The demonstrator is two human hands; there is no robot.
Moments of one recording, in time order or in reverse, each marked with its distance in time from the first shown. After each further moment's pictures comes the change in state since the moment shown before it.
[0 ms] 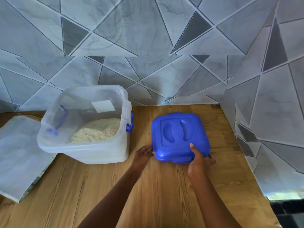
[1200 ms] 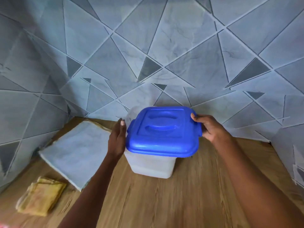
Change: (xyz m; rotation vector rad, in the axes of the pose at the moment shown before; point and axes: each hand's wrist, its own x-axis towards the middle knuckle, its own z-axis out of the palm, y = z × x) left_hand -0.084 0.136 -0.247 0.196 0.595 0.474; right_hand -0.132 -0.097 0.222 -0.429 -1.231 0.248
